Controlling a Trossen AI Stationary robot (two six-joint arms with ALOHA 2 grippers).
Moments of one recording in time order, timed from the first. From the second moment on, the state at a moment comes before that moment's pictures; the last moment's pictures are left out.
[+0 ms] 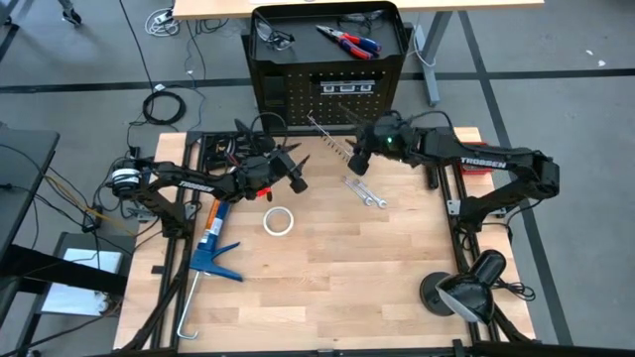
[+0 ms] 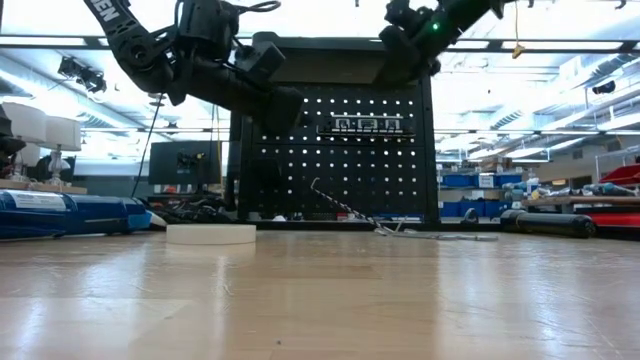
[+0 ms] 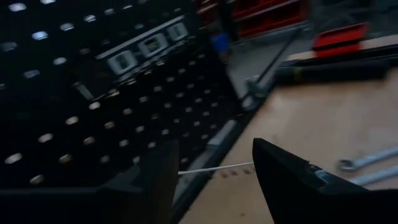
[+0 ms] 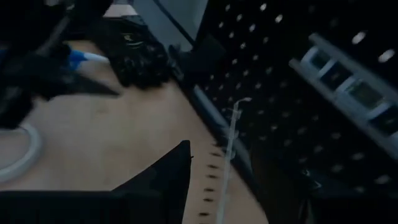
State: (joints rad) left arm 0.24 1.53 0.65 0.82 -0.51 0.36; right arm -0.33 1.34 1.12 -0.29 0.32 -0.12
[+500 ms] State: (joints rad) left arm 0.24 1.54 0.65 0.82 -0.46 0.36; right arm -0.47 1.36 1.25 -0.41 0.24 -0.28
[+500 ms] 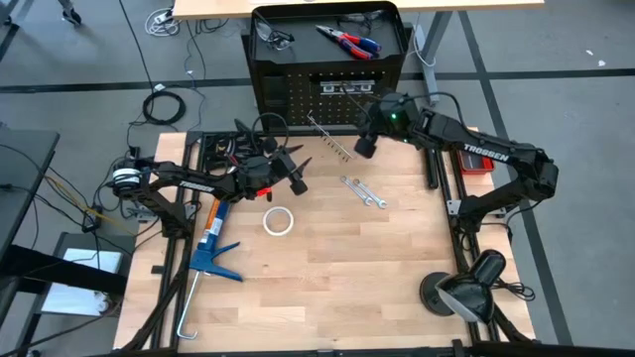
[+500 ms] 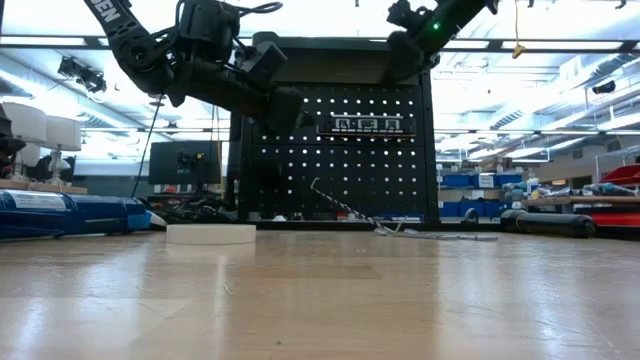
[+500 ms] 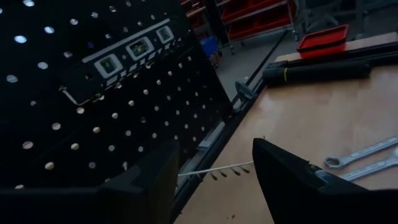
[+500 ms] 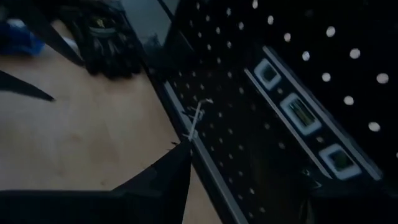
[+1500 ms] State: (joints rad) left arm 0.24 1.54 0.65 0.82 -0.44 0.36; right arm -0.60 1.73 1.66 -0.65 0.36 -0.65
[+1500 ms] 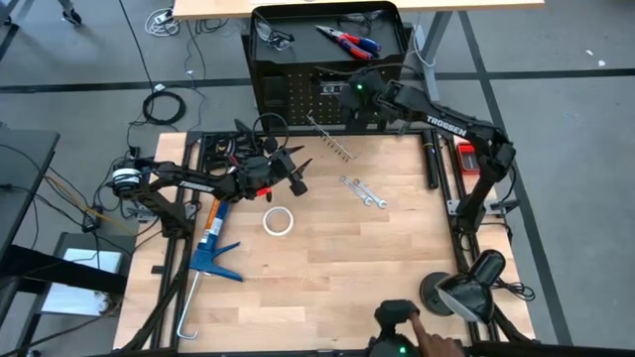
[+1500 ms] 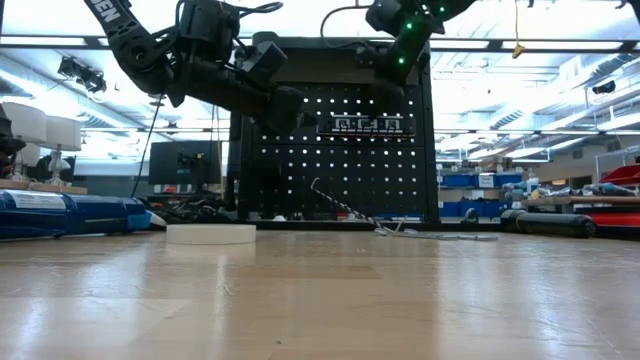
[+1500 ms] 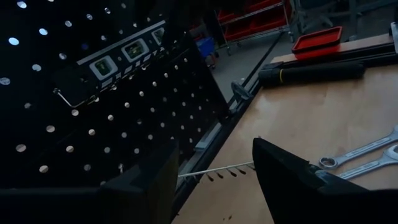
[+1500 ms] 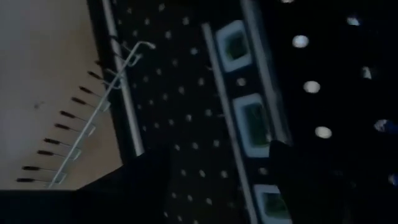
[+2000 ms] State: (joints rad) left arm 0.24 1.54 0.65 0.82 -0.44 0.36; right arm -0.69 1.73 1.66 -0.67 0.35 -0.64
